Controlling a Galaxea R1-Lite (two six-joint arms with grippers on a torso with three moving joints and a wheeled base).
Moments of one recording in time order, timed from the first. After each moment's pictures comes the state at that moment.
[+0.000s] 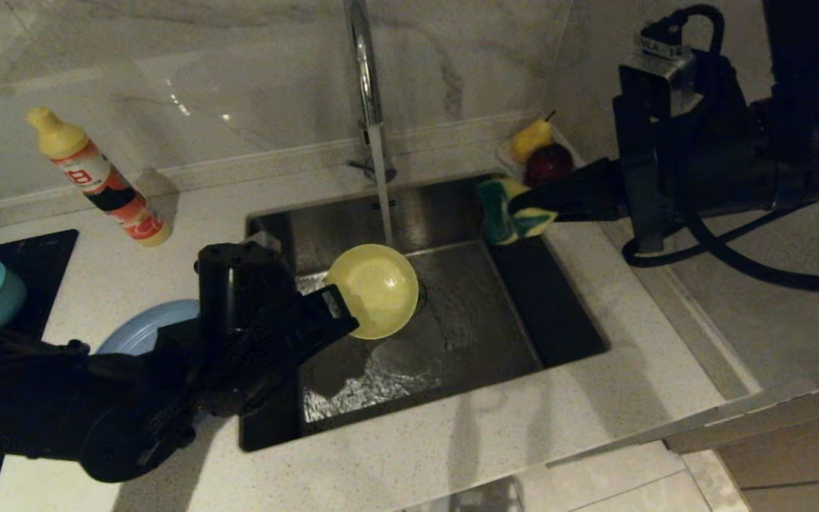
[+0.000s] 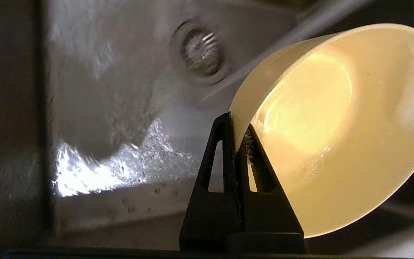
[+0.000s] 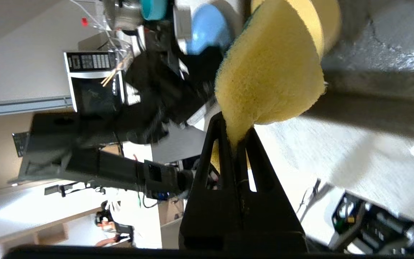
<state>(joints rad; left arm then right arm) -0.53 1.79 -0.79 -0.71 0.30 -0.58 0.56 1.61 -1.70 0.44 0.50 0.68</state>
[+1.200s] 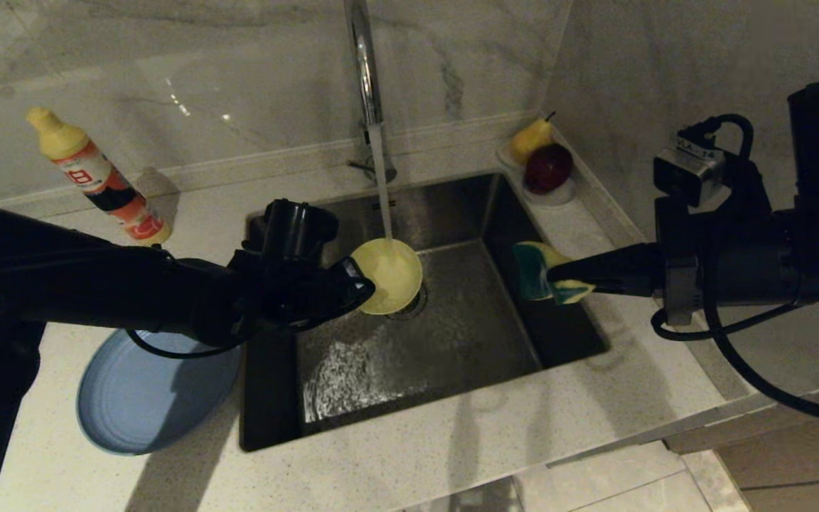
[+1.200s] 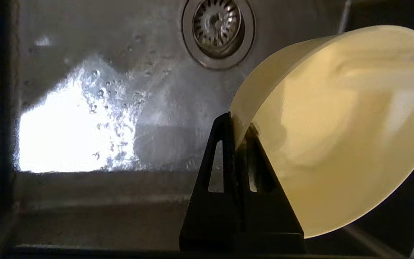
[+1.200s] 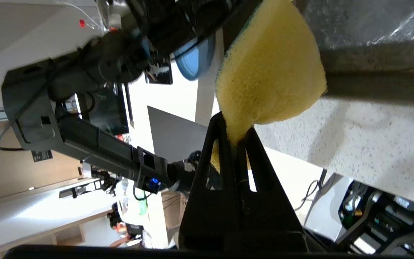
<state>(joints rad) -0.45 2.00 -1.28 -0.20 0.19 -0.79 0.44 1.49 -1.24 0.12 0.62 0.69</state>
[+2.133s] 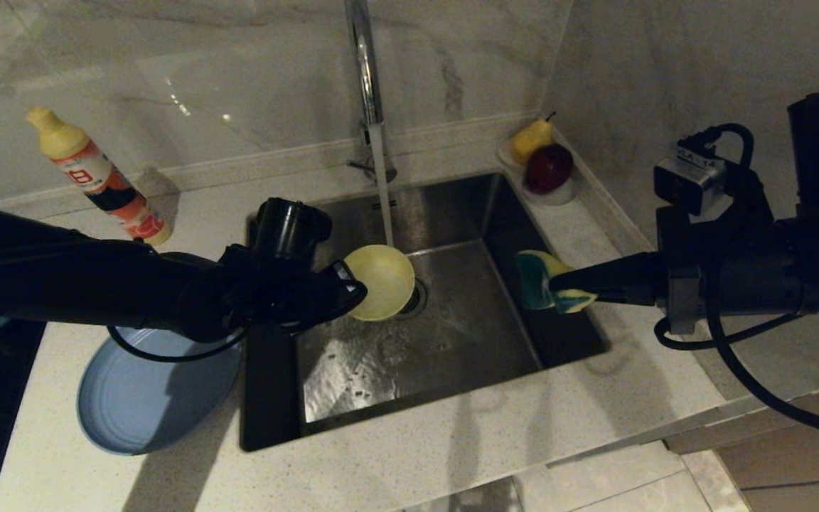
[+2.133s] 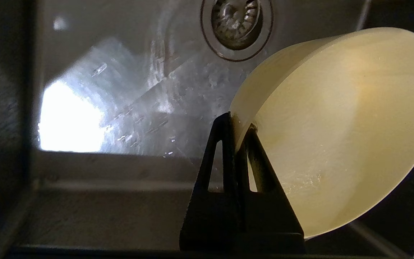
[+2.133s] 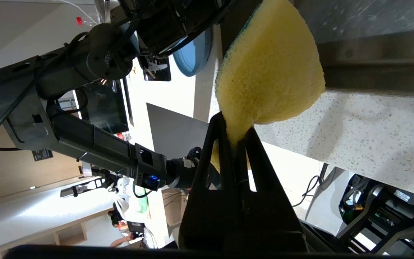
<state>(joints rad) -0.44 1.96 -1.27 -0.12 0.19 -0.82 0.44 1.48 -1.22 0.12 0.62 0.70</state>
